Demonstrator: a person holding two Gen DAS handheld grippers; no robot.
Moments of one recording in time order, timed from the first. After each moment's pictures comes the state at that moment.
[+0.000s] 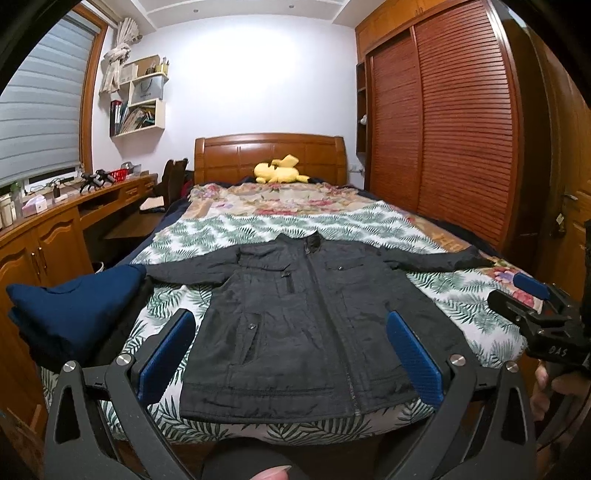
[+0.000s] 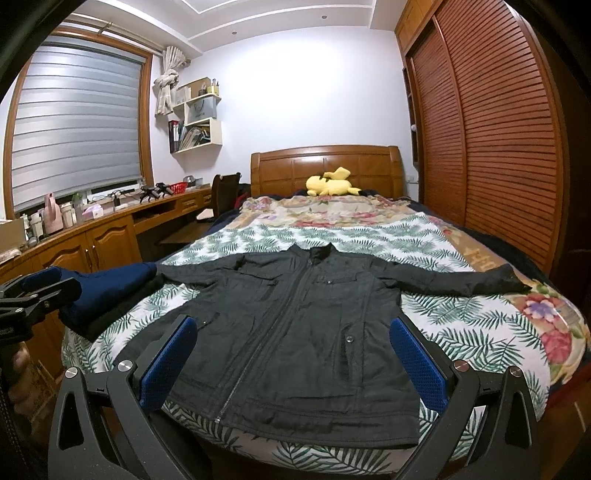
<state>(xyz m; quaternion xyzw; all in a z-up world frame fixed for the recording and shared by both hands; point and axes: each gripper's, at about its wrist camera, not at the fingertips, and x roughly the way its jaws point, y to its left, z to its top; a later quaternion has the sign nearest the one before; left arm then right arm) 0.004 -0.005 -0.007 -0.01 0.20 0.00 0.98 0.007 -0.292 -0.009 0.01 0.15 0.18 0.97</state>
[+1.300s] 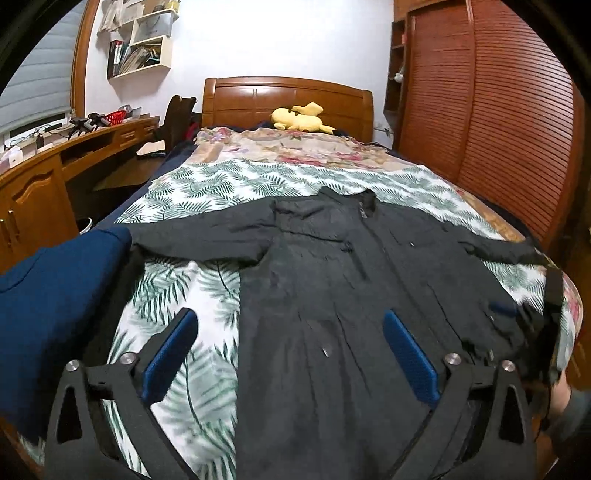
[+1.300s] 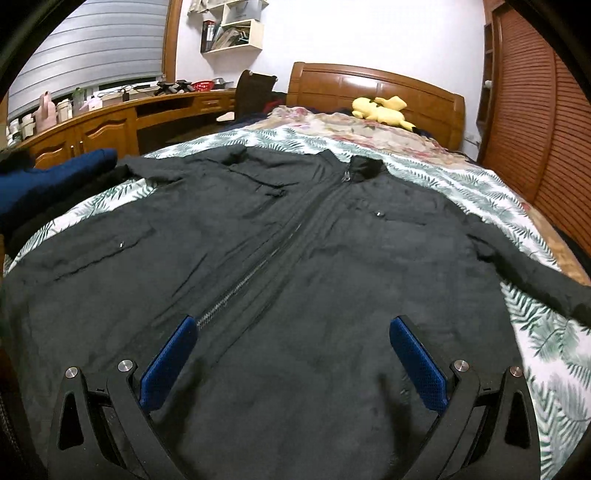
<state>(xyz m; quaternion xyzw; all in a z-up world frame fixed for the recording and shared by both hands) 0.195 0.113 -0.079 -0.05 0.29 0.00 0.96 0.213 -0.226 -0.083 -0.11 0.26 0.23 0.93</state>
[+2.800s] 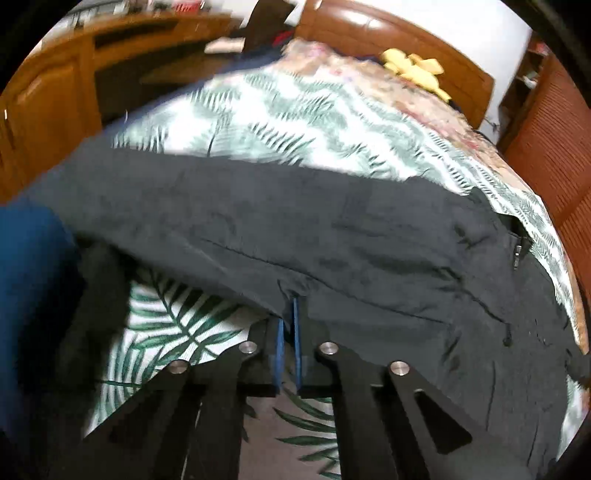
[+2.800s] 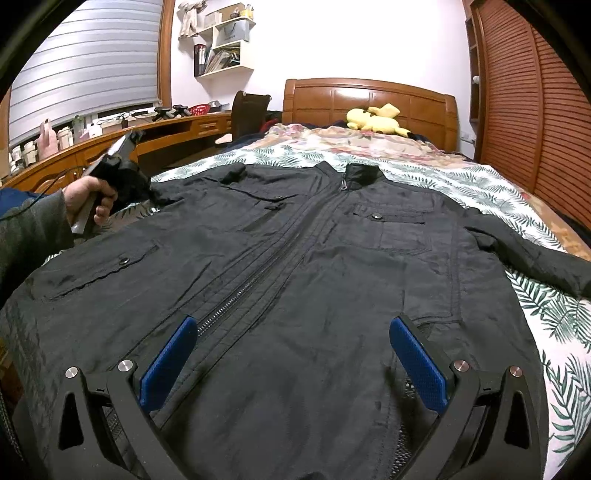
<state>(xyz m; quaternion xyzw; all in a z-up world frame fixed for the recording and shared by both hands) 0.418 0.239 -0.163 -0.17 0.42 0.11 0.89 0.217 -0.240 -0.092 -0.06 0.25 0.24 0.94</state>
